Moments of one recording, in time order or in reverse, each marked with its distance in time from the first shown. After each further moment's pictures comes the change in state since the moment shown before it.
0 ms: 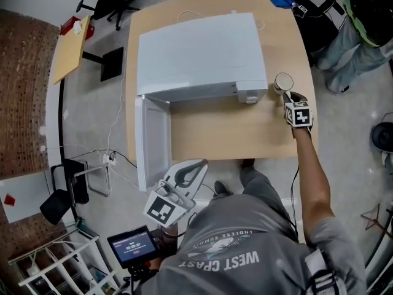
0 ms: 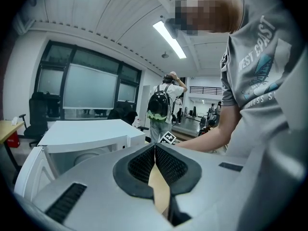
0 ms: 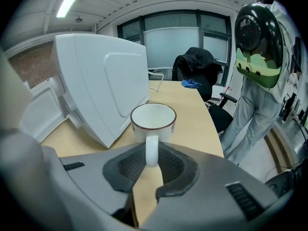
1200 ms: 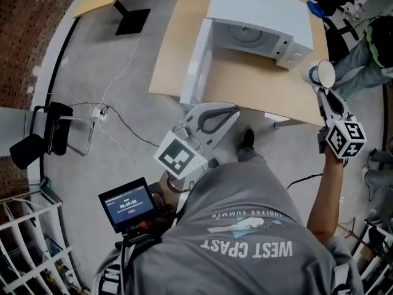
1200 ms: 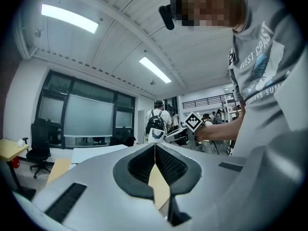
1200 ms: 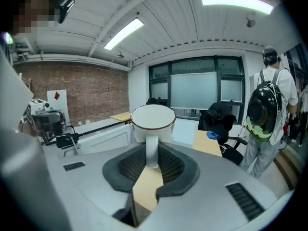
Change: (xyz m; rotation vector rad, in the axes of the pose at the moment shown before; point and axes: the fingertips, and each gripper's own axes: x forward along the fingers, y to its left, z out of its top) left arm -0.215 -0.056 0.005 0.198 -0.336 -0.020; right arm -0.351 0.266 0.075 -0.154 -0.420 0.166
